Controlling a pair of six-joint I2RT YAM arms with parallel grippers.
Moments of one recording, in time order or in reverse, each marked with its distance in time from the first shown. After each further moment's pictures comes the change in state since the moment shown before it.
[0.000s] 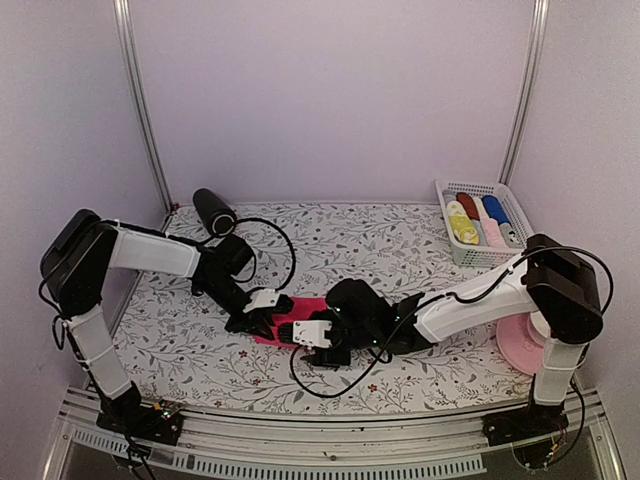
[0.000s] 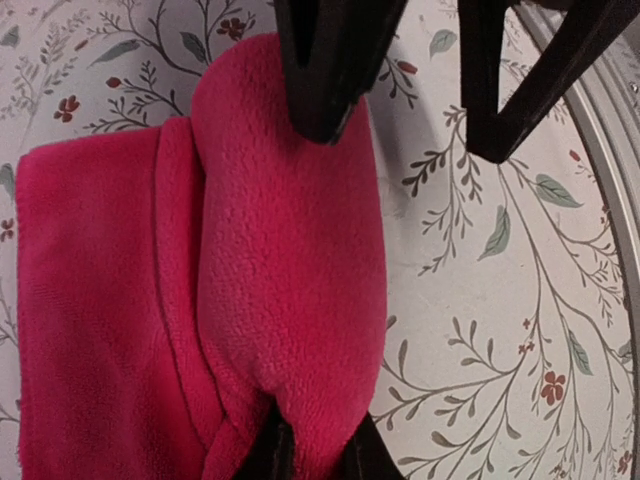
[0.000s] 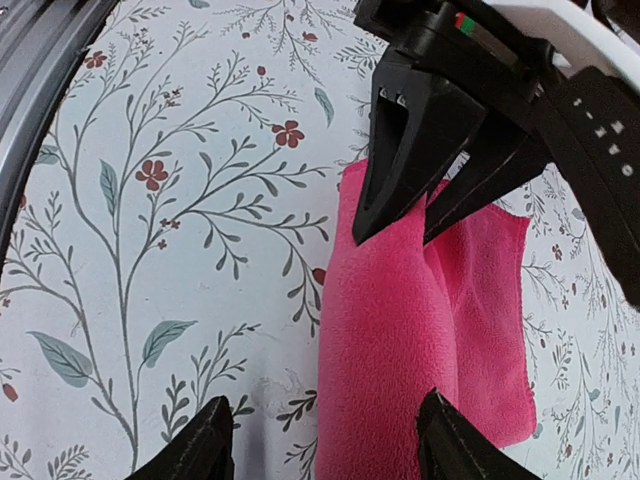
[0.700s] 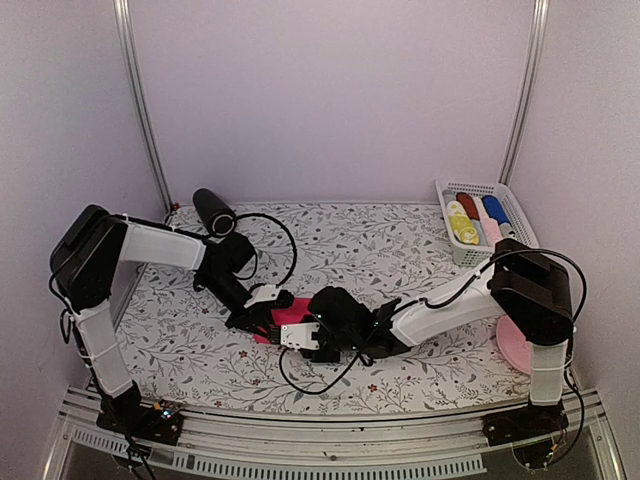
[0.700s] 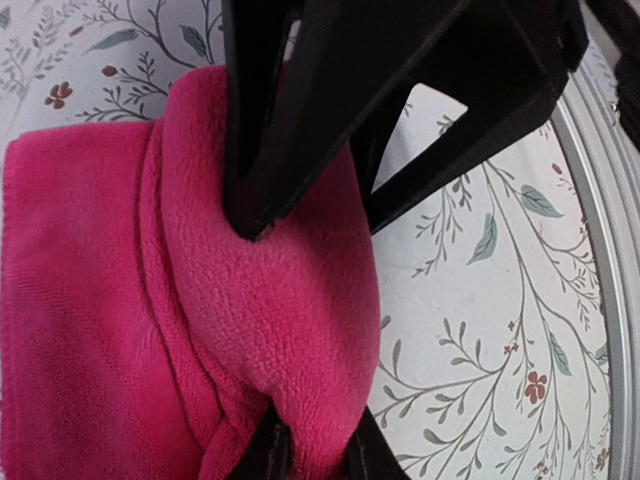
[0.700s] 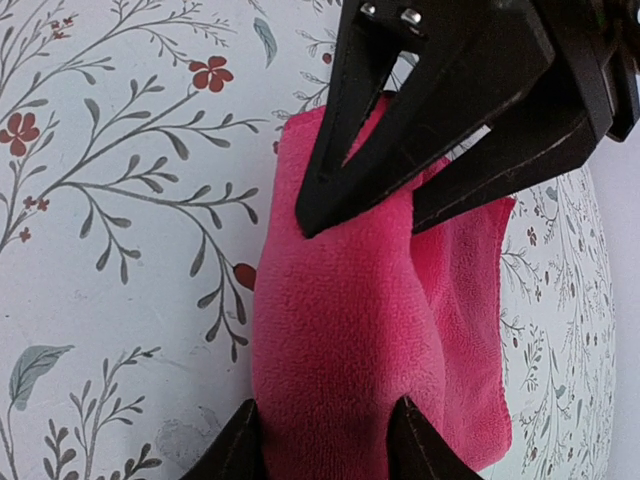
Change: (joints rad) left arm 0.027 0.073 0.087 -0.116 0.057 0.008; right arm 0.023 0.153 0.108 0.013 0.186 -0.089
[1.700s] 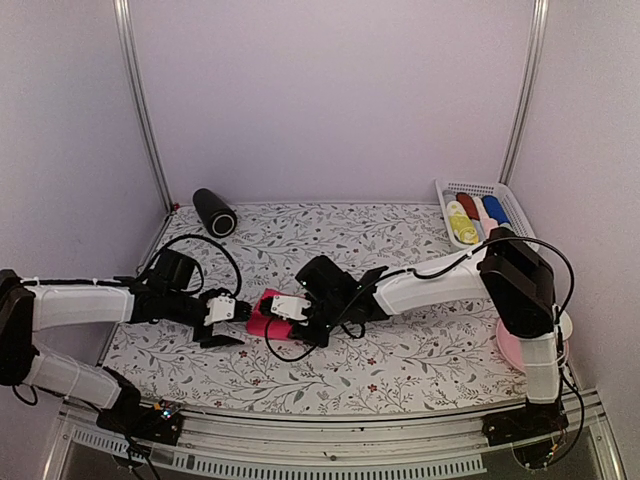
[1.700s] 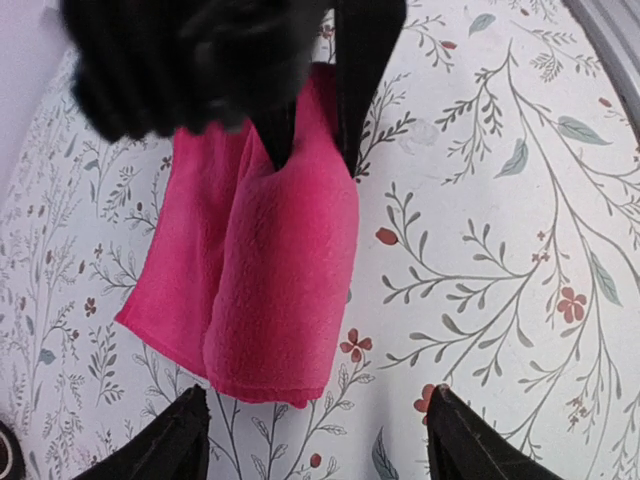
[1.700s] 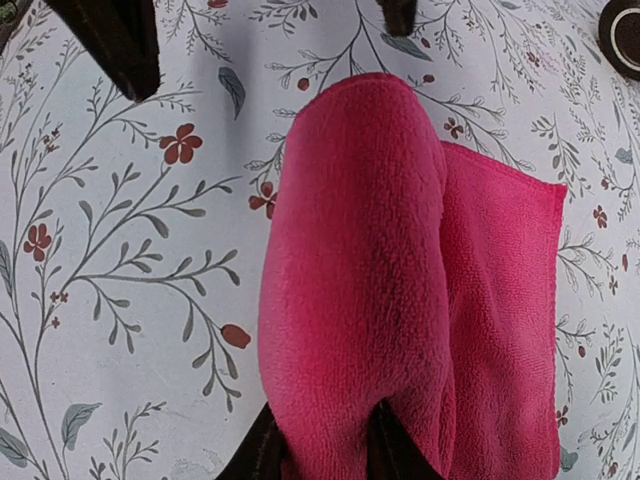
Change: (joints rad) left arm 0.079 -0.570 -0.508 0.426 -0.151 -0.039; right arm -0.075 0.084 0.262 -0.304 -0.222 0.214
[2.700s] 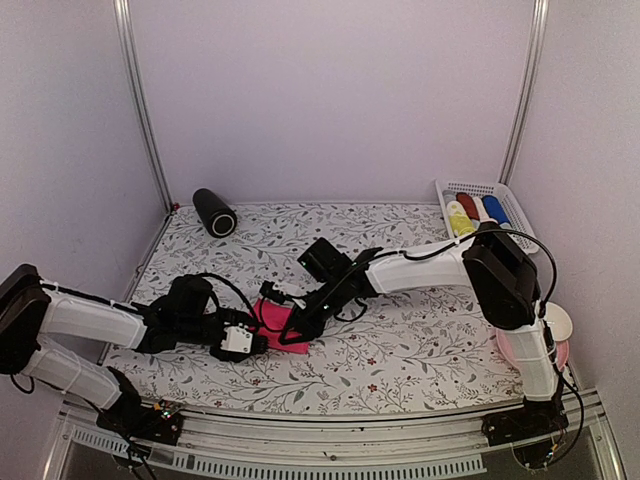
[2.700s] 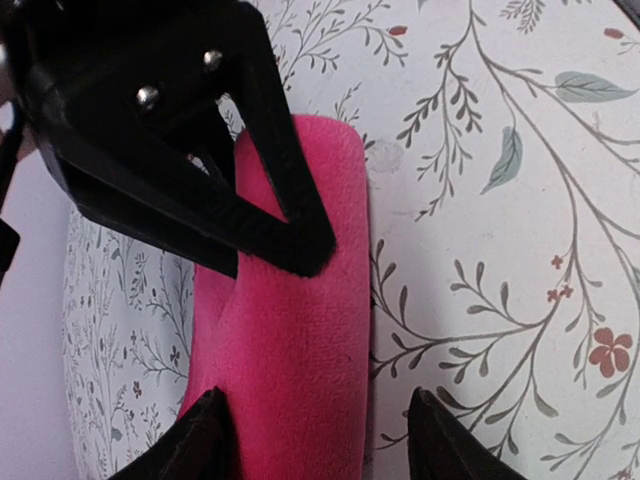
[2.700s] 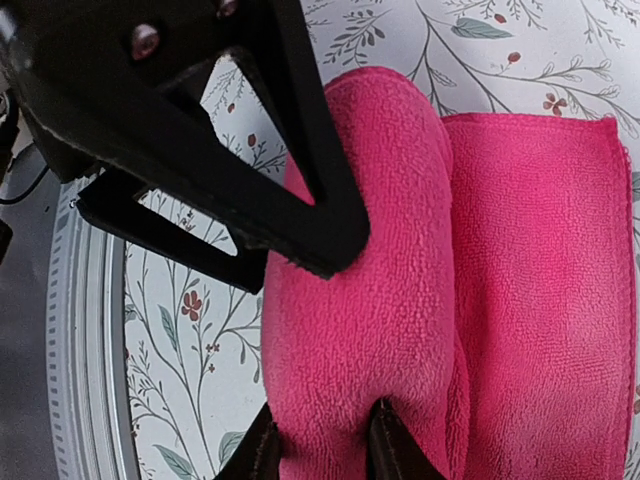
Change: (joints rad) left arm -0.222 0.006 -0.214 0.443 -0.180 0.100; right arm -0.098 0.122 0.216 -0.215 -0.504 0.323
